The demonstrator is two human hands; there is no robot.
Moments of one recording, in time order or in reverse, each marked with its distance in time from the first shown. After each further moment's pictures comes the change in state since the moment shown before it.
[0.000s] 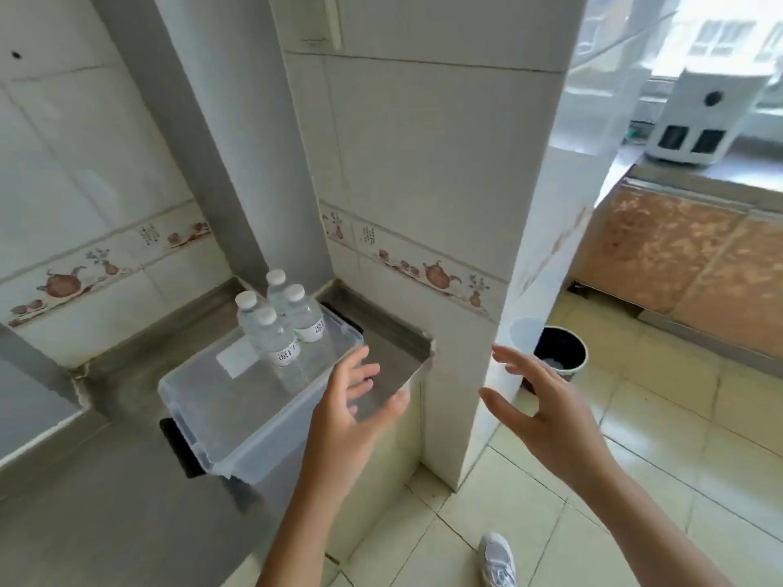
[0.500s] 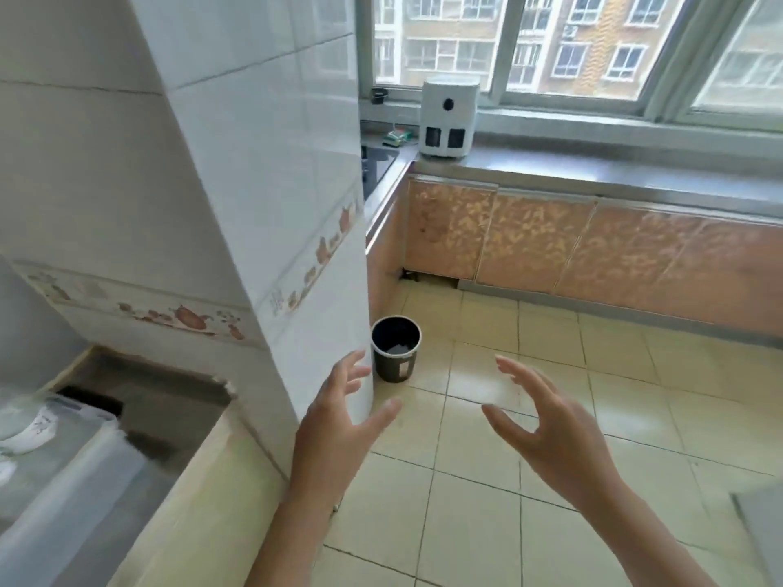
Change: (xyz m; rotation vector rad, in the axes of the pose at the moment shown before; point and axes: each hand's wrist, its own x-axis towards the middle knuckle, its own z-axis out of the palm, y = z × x) left_hand 0.001 0.044 0.231 0.239 -0.392 0.242; right_hand -0.104 0.137 -0.166 -0.331 0.281 0.298
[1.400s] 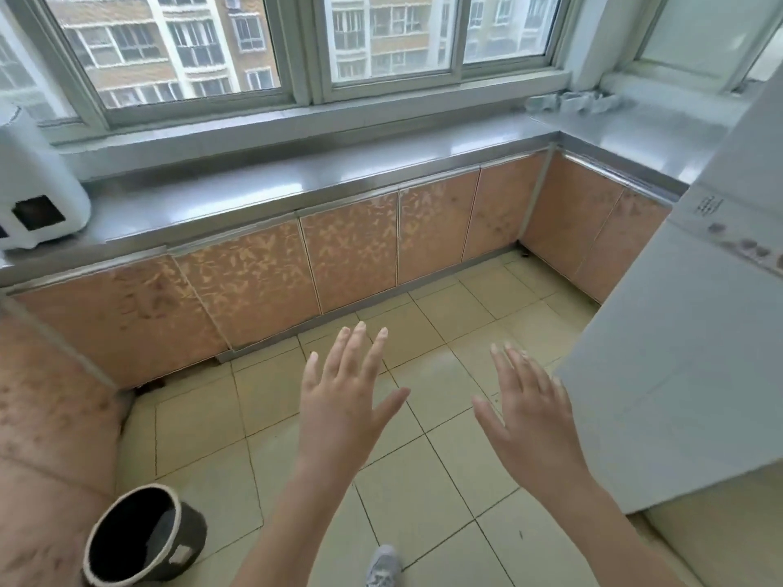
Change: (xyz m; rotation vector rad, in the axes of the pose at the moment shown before) left_hand 0.292 0.252 0.524 0.648 -0.405 0.886; right_hand 0.136 0.434 -0.177 -0.353 0.209 0.815
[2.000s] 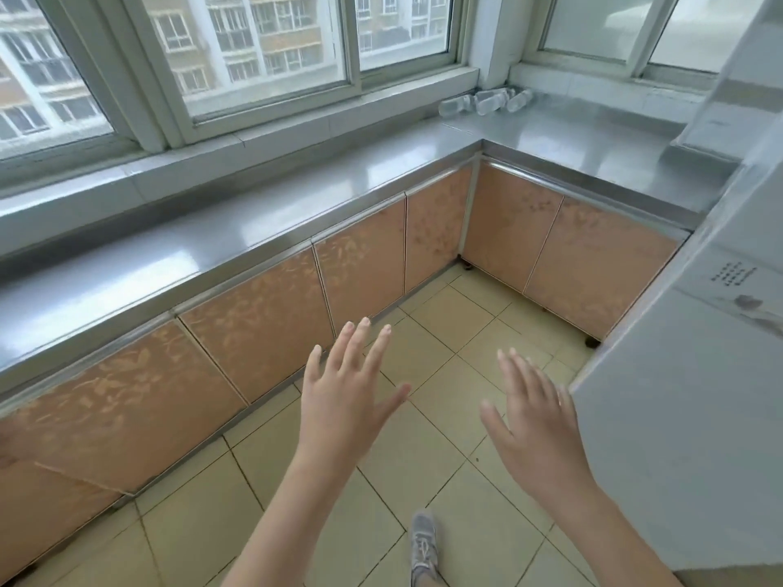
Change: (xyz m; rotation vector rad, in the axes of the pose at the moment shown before) left_hand 0.371 0.034 0.117 -0.002 -0.049 0.271; right_hand 0.309 0.094 0.024 -0.012 0.043 0.283
